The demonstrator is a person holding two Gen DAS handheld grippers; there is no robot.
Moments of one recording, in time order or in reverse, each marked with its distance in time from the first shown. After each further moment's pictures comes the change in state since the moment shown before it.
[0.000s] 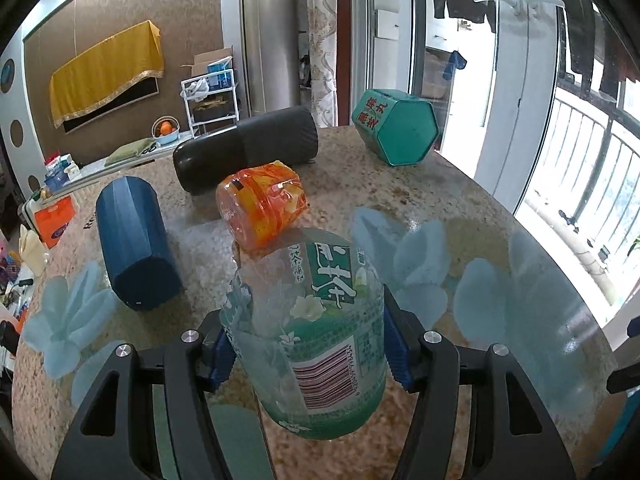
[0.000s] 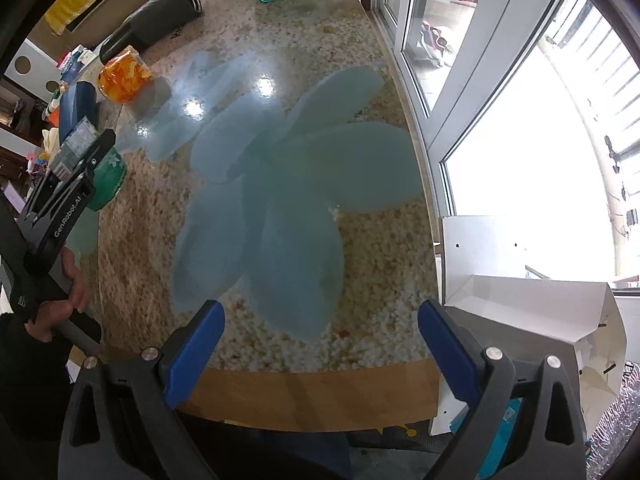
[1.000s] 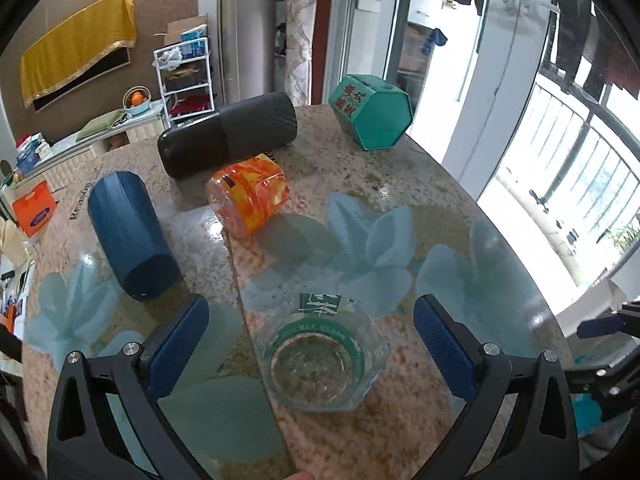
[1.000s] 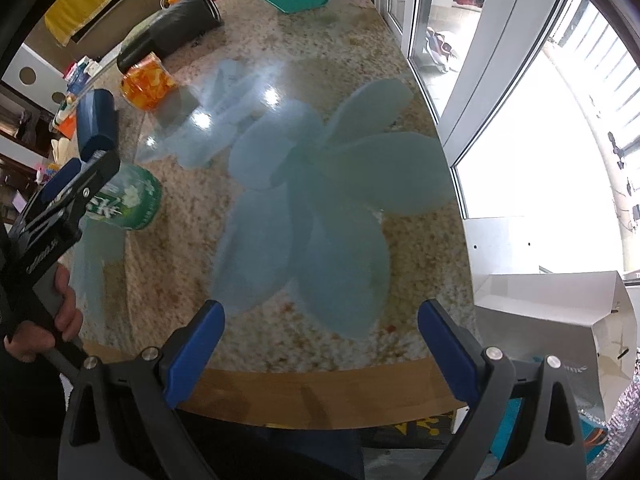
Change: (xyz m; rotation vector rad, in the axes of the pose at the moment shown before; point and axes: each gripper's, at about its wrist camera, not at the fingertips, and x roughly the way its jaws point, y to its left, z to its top) left arm -0.028 0.015 0.028 0.008 0.155 -0.133; right arm -0.015 0.036 -0.003 0.024 -0.041 0.036
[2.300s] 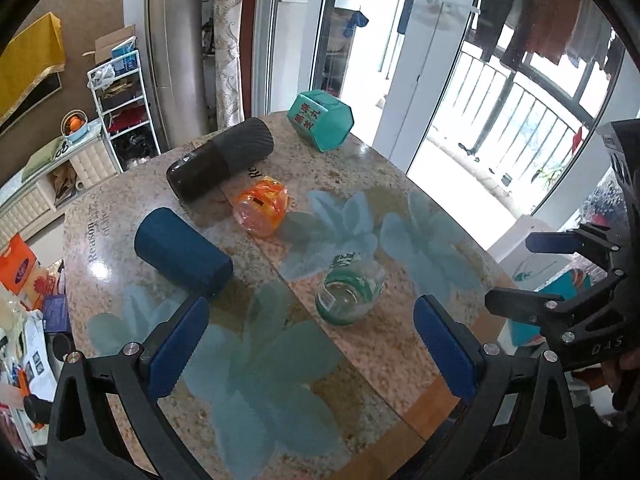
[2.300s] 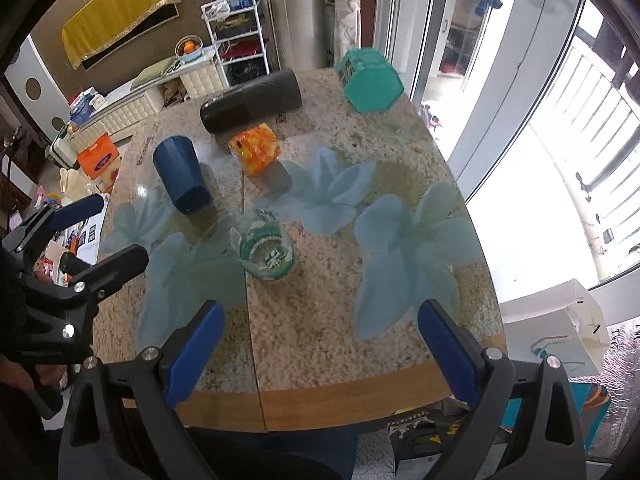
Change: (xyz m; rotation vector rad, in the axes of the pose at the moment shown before) left arm -0.104 0.078 0.023 0.191 0.086 -0.248; right arm -0.087 0.139 -0.012 -0.003 -0.254 -0.114
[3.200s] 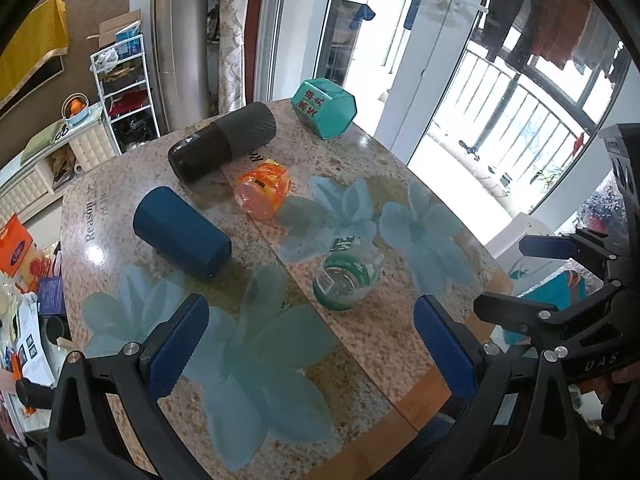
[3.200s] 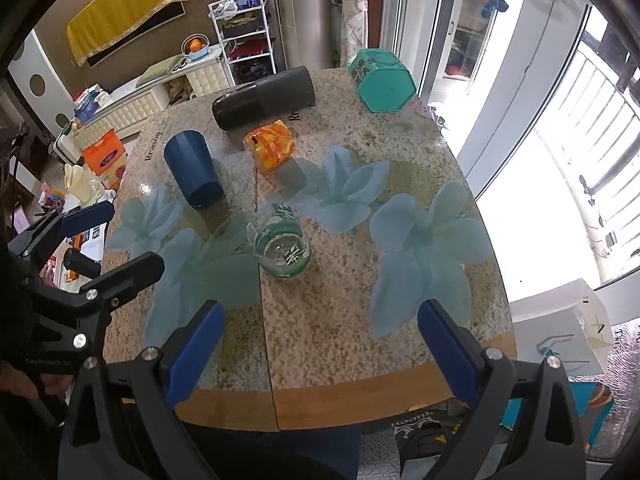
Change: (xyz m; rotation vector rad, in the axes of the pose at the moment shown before) left arm -0.003 0.005 -0.009 -0.038 0.034 -0.005; right arm 0.003 0.016 -0.003 -0.001 0.005 0.009
